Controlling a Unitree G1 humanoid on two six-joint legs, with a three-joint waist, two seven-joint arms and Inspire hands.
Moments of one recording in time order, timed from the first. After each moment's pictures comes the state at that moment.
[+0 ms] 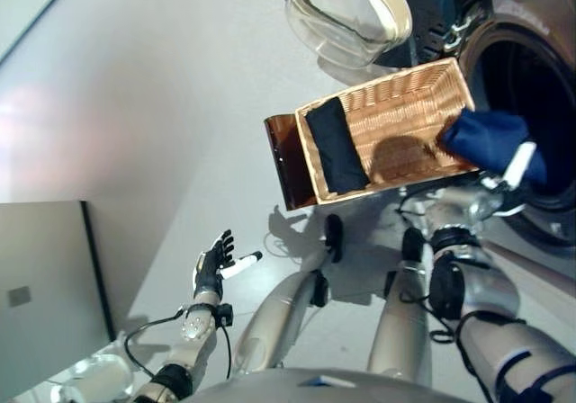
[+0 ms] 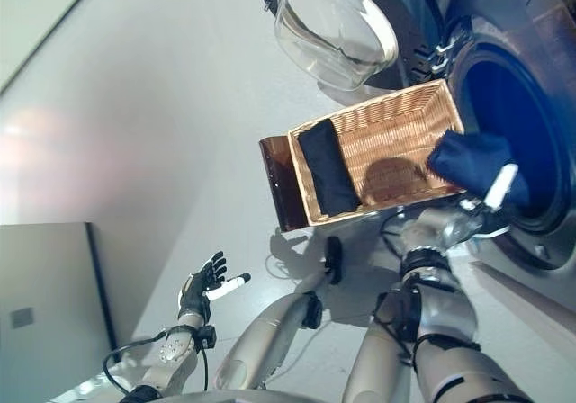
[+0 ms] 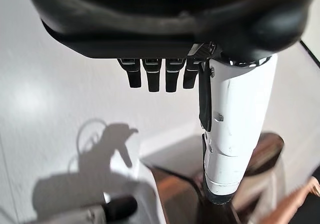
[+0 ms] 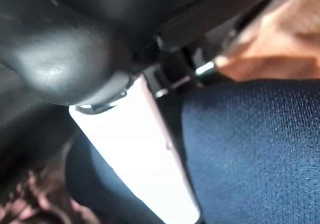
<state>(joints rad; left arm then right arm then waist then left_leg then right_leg) 0.02 0.18 -0.37 0.84 -0.38 -0.40 0.22 -0.81 -0.45 -0.39 1.04 1.08 -0.59 -0.53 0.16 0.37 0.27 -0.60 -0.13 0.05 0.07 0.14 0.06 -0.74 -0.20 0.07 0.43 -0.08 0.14</state>
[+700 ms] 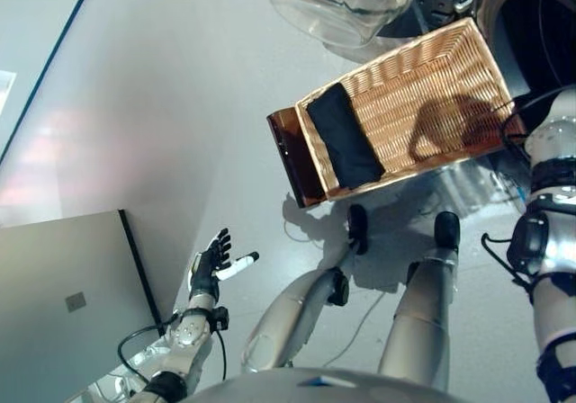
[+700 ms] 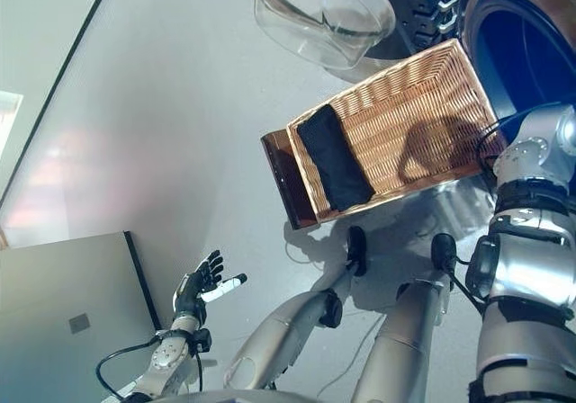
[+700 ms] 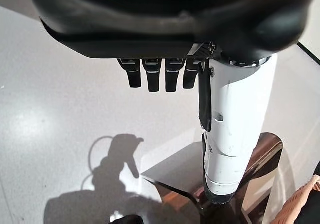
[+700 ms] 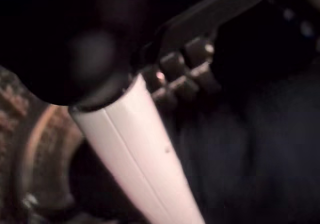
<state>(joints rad) 0.04 0.21 -0.37 0.79 -0.38 -0.44 0.20 -1.08 -0.76 -0.21 1.10 0.80 -0.50 -0.63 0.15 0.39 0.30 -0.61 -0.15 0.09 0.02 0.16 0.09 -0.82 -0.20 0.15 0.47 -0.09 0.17</state>
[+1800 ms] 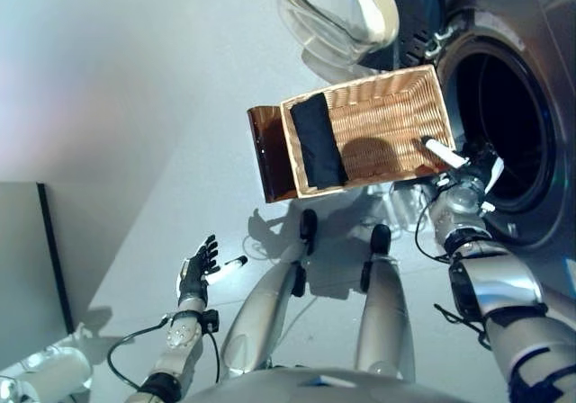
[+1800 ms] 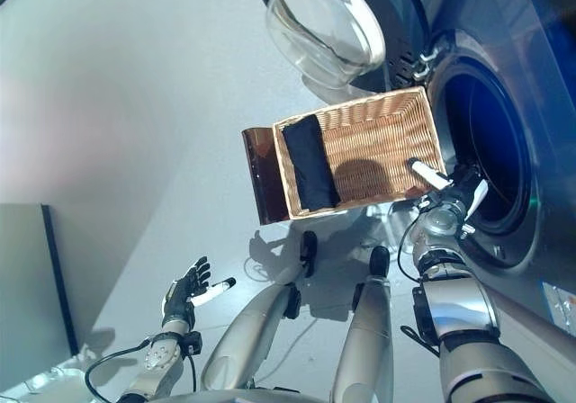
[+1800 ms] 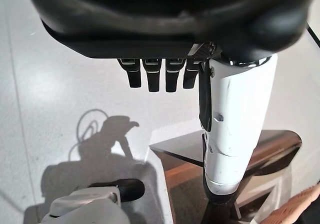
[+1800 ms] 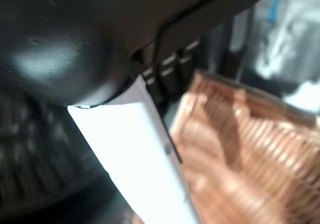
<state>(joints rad) 0.04 0.21 -0.27 0.83 -0.32 -0.40 0.21 -0.81 -0.49 0.13 1.40 0.46 -0.25 -0.46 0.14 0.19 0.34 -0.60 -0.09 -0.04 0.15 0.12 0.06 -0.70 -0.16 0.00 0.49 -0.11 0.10</state>
